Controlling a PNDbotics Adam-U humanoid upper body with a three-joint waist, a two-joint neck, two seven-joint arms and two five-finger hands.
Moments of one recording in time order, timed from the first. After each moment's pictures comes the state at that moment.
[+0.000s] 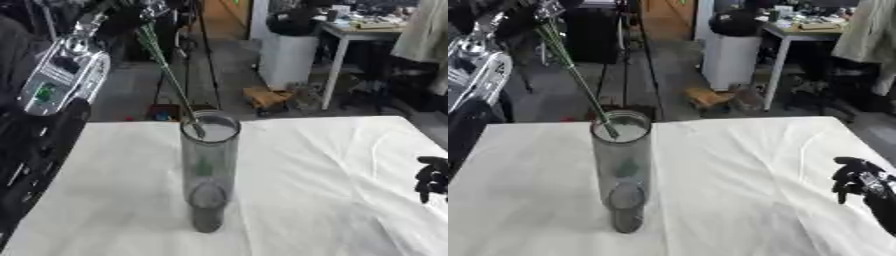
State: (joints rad) left arm -1.01 0.45 -0.23 -1.34 0.32 0.34 -0.08; right arm -0.45 -0.41 -0.30 -0.96 -0.21 -0.50 0.65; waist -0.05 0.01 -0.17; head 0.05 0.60
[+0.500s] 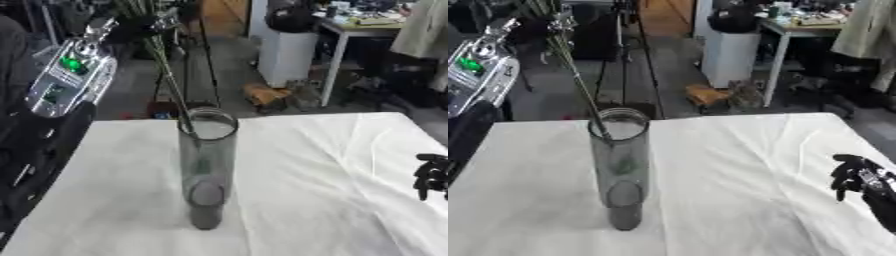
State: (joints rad) left arm -1.02 0.44 -0.27 -1.33 0.28 0.36 -0.13; right arm -0.45 -0.41 -0.30 -0.96 -0.21 -0.50 0.65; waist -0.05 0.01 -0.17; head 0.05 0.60
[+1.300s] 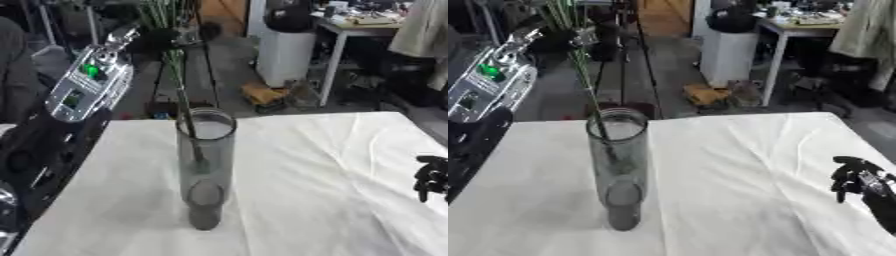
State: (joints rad) left arm -1.03 0.40 -0.31 -1.31 0.24 0.36 -0.17; right arm -0.44 -0.41 -0.30 -0.96 -0.21 -0.50 0.66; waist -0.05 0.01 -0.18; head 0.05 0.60
